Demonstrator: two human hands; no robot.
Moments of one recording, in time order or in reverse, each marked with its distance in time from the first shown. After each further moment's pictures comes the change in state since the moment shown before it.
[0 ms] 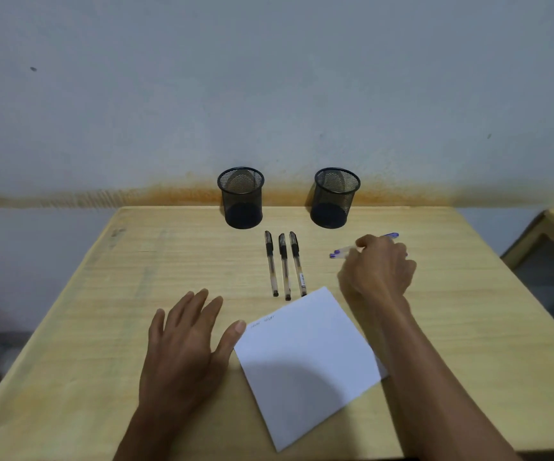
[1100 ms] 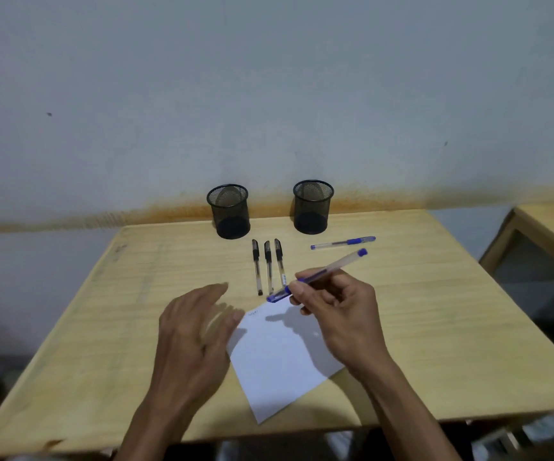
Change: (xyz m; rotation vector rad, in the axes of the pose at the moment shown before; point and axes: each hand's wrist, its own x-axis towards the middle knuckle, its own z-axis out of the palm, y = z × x) left_hand -0.022 0.050 -0.037 -0.463 0.320 0.116; right_hand -0.124 0.020 -0.064 1.297 -0.332 -0.248
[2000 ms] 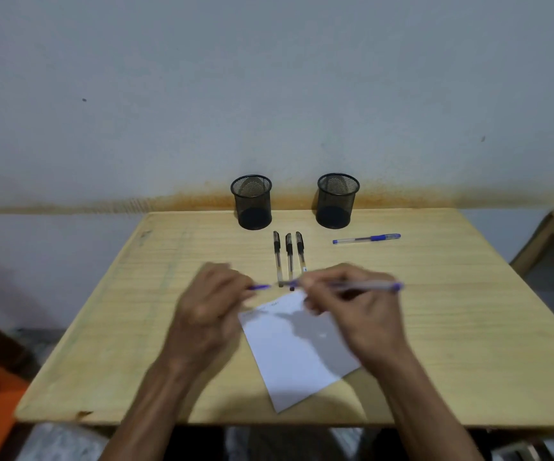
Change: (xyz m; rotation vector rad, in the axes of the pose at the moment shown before) left_hand 0.023 -0.009 -0.022 0.101 0.113 0.514; right_hand -0.004 -0.019 0.009 -0.085 -0.070 -0.152
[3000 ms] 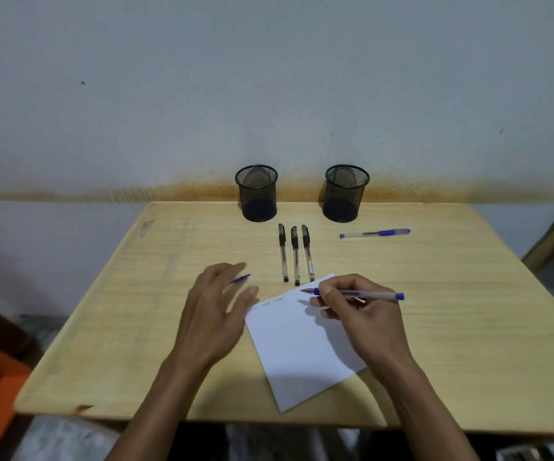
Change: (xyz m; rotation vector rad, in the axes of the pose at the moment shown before) left_hand -0.019 -0.016 0.033 -0.167 -0.168 -0.549; right_hand 0.000 0.046 -0.001 -0.039 0.080 0.319
